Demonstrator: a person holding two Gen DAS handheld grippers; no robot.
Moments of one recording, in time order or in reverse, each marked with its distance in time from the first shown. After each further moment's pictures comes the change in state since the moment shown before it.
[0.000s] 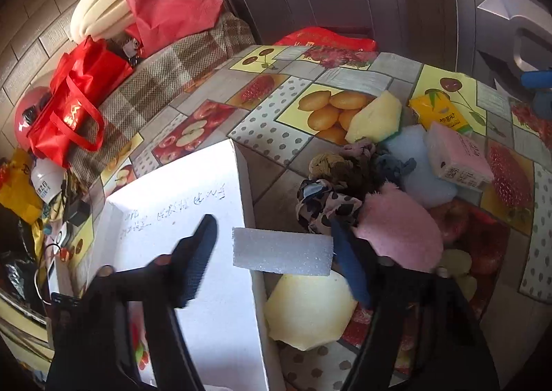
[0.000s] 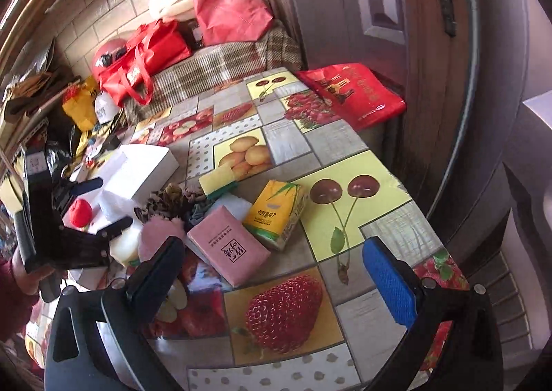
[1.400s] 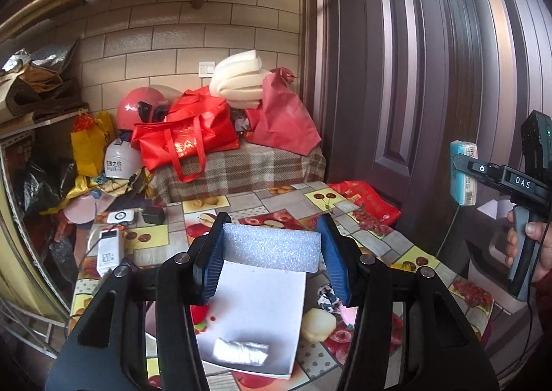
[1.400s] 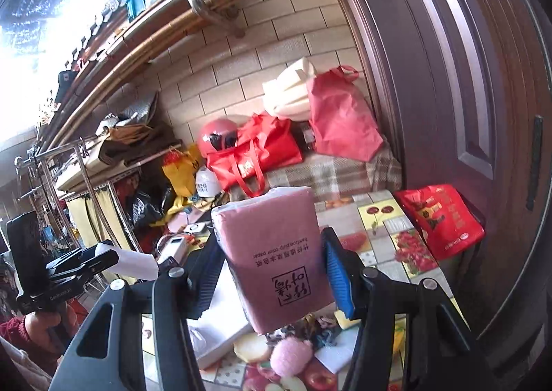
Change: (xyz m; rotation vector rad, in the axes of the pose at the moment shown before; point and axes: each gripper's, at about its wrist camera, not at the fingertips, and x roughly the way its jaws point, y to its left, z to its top) left arm -0.273 0.116 -0.046 -0.510 -0.478 0.113; right arm -0.133 0.105 0.104 -0.111 -0.460 0.340
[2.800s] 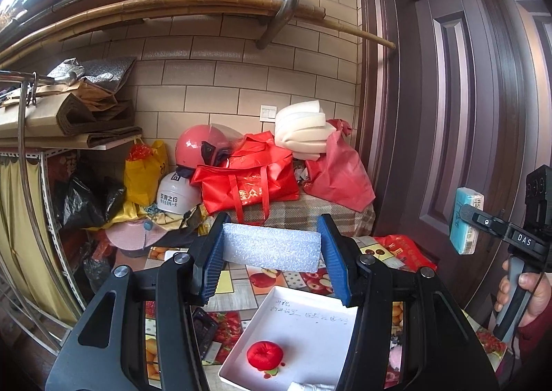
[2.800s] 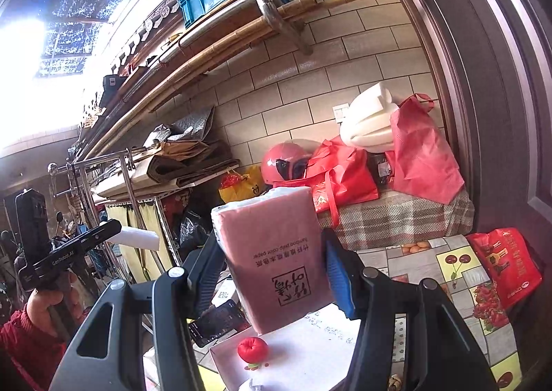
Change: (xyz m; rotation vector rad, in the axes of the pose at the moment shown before) left arm -0.030 0.117 0.065 -0.094 -0.132 0.118; right arm 0.076 0.095 0.035 -0.055 -0.038 0.191
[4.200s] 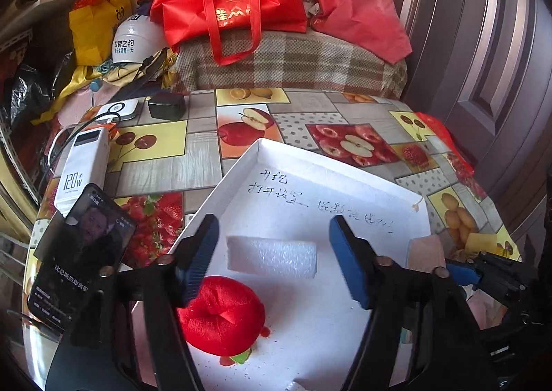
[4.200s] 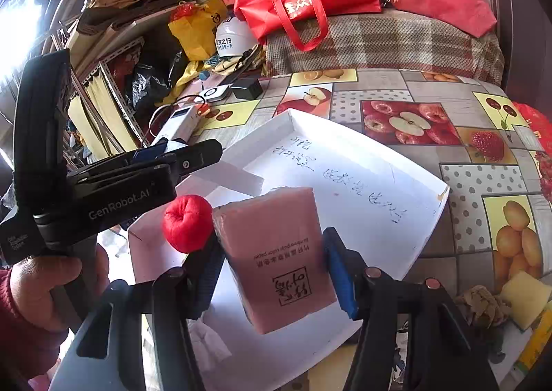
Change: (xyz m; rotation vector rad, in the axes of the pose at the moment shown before) left arm 0.241 -0.027 -0.198 -0.021 0.548 0.028; right arm 0.171 -0.040 -0.200 0.057 0.624 -0.095
